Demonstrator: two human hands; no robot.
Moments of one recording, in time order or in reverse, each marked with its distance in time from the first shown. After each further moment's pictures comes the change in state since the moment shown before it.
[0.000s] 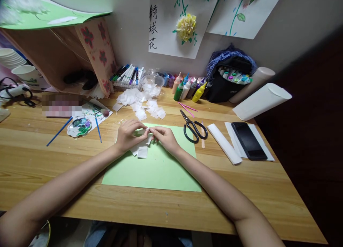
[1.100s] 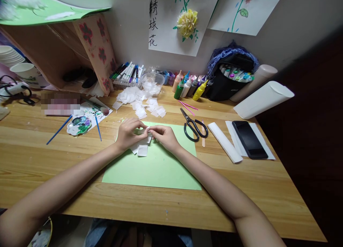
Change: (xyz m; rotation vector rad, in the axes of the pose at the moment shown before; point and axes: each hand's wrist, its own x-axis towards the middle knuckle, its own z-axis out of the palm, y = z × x) left_hand 0.001 0.001 -0.001 -0.040 0.001 -0.006; right_hand 0.000 -0.001 0.003 -0.043 0.025 -0.023
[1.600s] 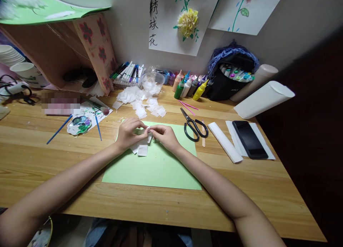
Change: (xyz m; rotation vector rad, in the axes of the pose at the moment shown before) left_hand -0.001 0.001 0.000 -0.010 -0.004 -0.005; right_hand 0.001 0.000 -0.001 -0.029 -0.007 -0.013
